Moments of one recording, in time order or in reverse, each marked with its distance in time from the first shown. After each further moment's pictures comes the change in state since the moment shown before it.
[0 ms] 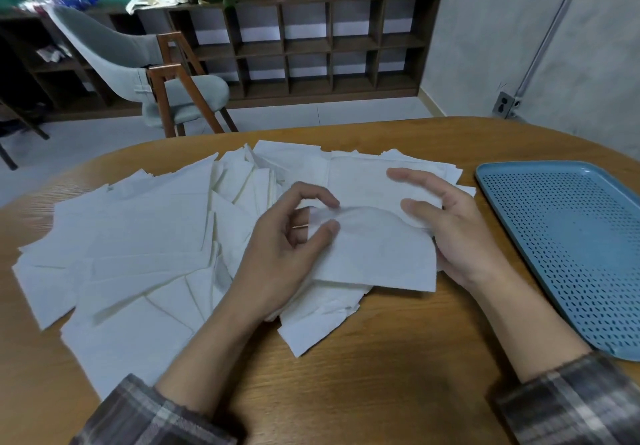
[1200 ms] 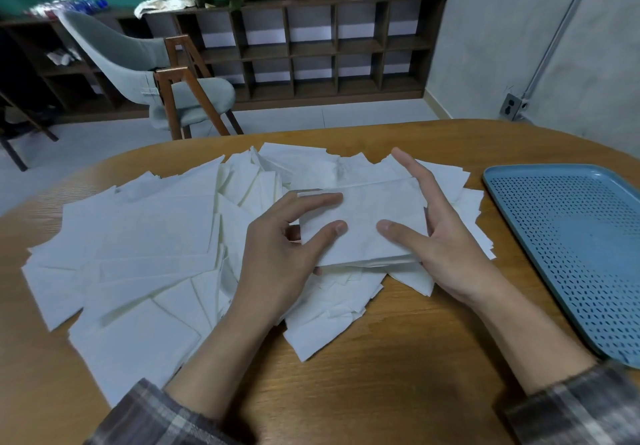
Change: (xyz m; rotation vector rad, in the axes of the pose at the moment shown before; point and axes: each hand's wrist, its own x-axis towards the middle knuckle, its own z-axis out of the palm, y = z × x) left_hand 0.001 -0.009 0.003 0.104 0.202 -0.022; right_hand -0.015 -0.016 0.021 -0.139 -0.178 -0.139
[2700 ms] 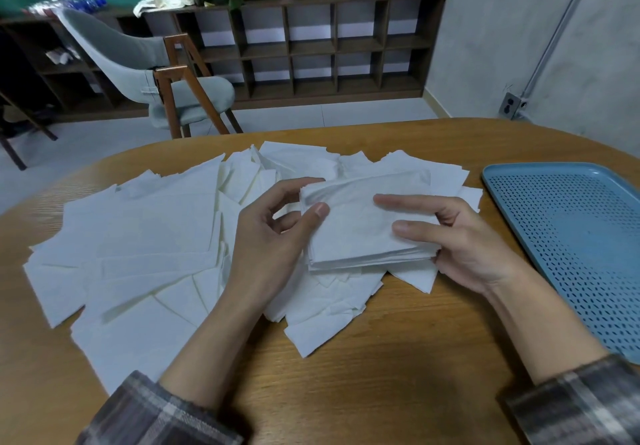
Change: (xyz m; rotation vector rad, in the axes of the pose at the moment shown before) left_hand 0.007 0.003 -0.009 -0.265 0.015 -0.126; right_hand 0.000 0.000 -0.021 0.394 -0.150 0.202
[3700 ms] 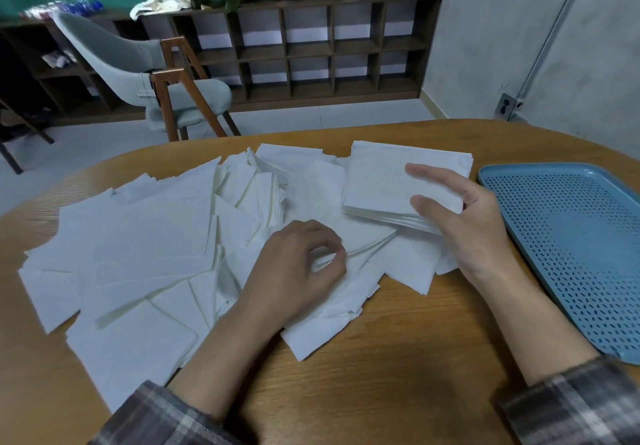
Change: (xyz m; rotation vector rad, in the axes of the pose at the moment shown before) left_hand -0.005 -0.029 0.006 0.736 -0.244 0.242; right_hand 0.005 0.004 -0.008 -0.388 0.487 -0.271
